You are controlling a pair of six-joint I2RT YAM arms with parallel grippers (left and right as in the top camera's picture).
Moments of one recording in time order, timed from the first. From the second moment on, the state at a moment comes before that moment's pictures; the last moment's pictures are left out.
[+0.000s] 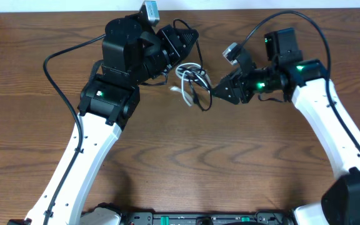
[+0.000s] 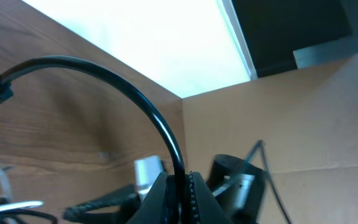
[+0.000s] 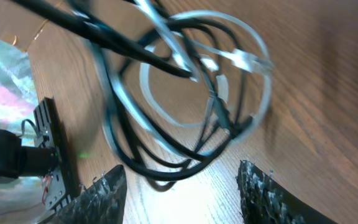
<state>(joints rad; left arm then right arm) -0.36 1.39 1.39 -0.27 0.46 -1.08 0.26 1.66 1.39 -0.80 -0.80 -0.27</state>
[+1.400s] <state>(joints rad) -0.35 1.60 1.39 -0.84 0.29 -0.41 0.32 1.51 1.39 -1.02 -0.89 -0.29</state>
